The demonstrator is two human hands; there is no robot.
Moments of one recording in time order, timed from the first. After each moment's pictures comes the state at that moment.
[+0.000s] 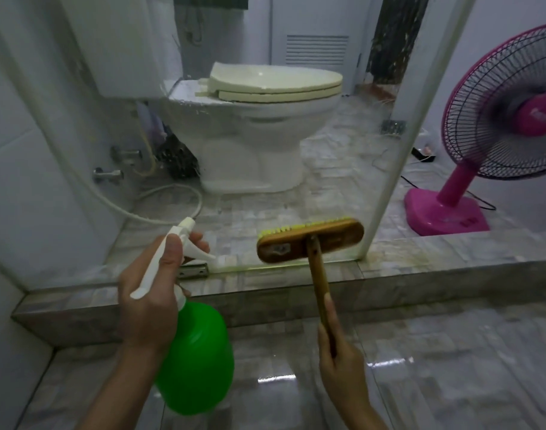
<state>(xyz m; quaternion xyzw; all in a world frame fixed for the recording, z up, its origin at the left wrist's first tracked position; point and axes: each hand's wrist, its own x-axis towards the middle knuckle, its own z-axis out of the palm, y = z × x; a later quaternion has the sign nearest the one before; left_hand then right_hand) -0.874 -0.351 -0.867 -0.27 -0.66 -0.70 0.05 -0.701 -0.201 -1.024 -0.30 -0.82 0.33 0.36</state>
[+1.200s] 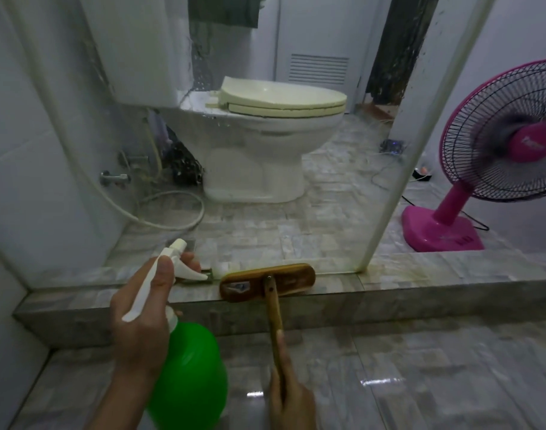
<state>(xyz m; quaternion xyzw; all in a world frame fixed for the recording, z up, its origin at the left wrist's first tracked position) -0.868 -0.371 -0.868 -0.25 -0.67 -0.70 0.06 -0.726 -0.264 -1.051 -0.36 -0.80 0.40 0.27</state>
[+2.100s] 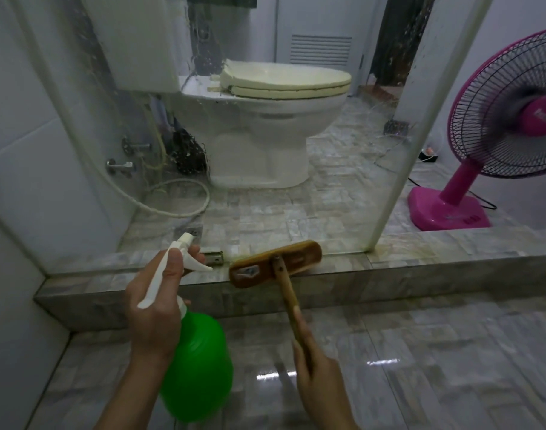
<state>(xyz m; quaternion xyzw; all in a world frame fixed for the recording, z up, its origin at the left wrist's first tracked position) -0.886 -0.383 -0.903 -0.26 -0.65 -0.72 0.03 -0.711 -0.259 -1.032 -0.34 -0.82 0.40 0.23</state>
